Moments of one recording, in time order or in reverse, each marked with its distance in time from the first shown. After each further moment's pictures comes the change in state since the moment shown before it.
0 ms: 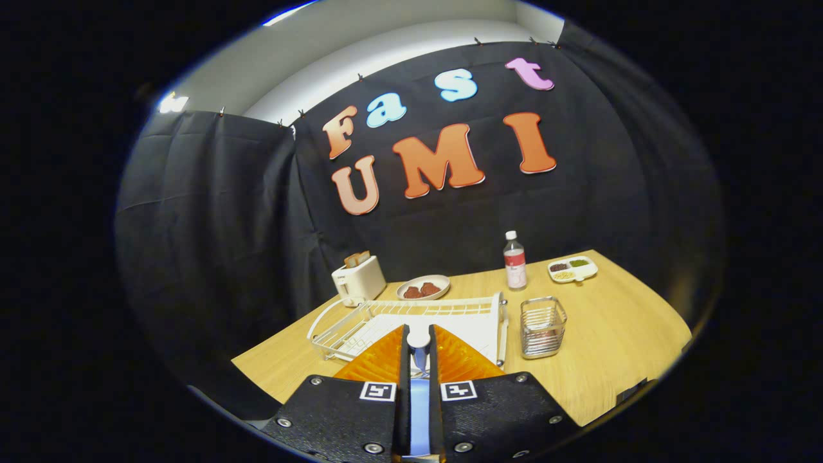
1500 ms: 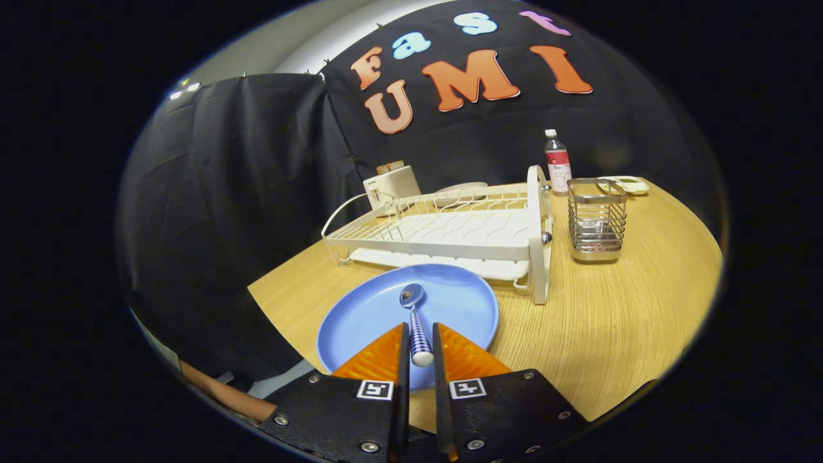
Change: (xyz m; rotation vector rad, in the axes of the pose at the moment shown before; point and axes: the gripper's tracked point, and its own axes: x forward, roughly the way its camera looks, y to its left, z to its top) arm 0.000 -0.014 -0.177 -0.017 0.326 0.193
